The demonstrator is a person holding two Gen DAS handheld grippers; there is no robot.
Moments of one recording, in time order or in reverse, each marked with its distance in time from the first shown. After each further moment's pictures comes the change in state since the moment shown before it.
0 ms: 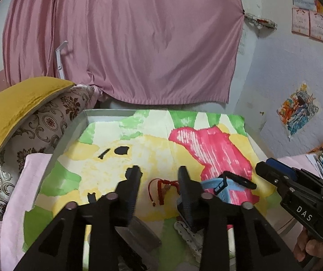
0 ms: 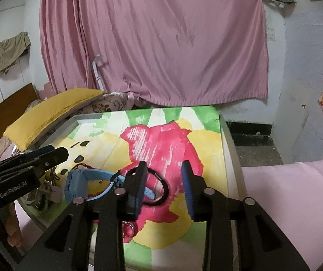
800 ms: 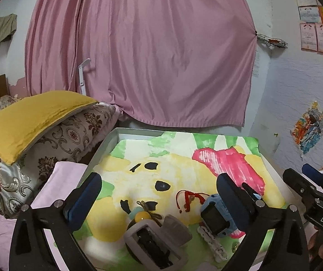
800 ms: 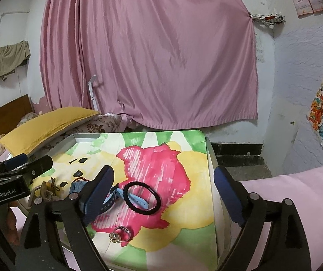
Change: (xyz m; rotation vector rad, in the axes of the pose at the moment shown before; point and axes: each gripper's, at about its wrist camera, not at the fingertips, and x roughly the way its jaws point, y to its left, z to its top) left arm -0.030 0.019 -0.006 -0.040 -0.152 0.113; right arm -0.030 -0.001 -0.001 -0.010 -0.158 -0.054
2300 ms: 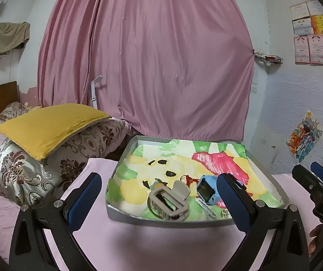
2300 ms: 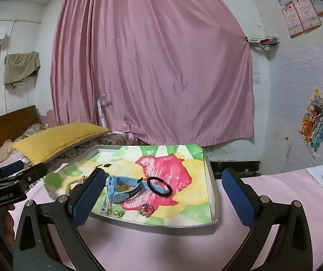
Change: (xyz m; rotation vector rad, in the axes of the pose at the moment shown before) left arm -0.103 0.018 -0.030 -0.018 -0.121 0.022; right arm -0.105 0.009 -0.020 -0.015 -0.150 0.019
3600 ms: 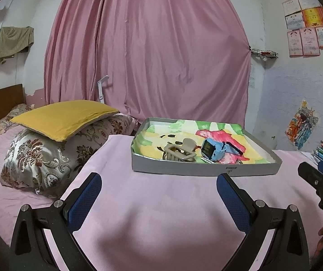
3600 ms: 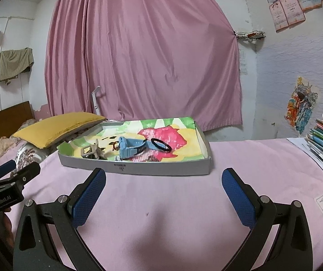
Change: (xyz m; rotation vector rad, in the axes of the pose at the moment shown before) left arm -0.071 0.020 -0.064 0.026 -0.013 0.025; right arm -0.077 0.012 -0.060 0.015 0.040 -0.068
